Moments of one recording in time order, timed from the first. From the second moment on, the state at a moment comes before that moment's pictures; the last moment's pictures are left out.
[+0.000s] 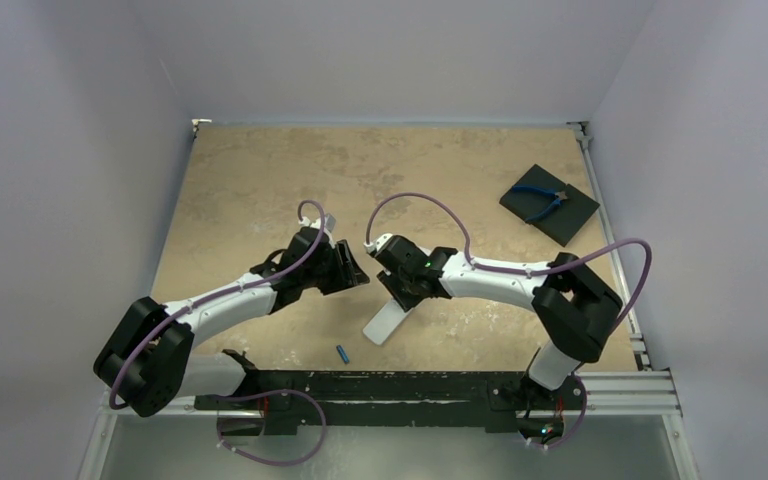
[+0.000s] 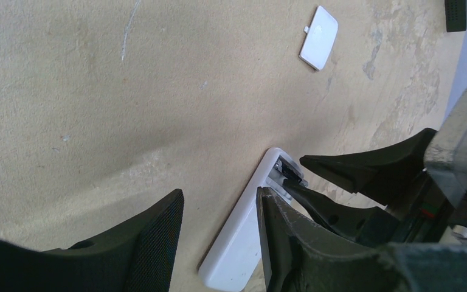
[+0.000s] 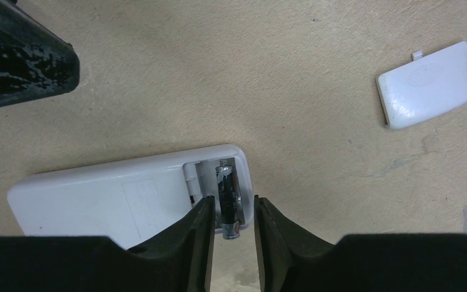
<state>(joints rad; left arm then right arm) -0.61 1.28 0.57 -0.04 0.13 -0.85 0.95 1.65 1.00 -0.48 0.16 0.21</state>
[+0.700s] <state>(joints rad) -0.61 1.28 0.57 -0.02 0.13 -0.85 0.95 1.67 1.00 -0.47 0.16 0.21</state>
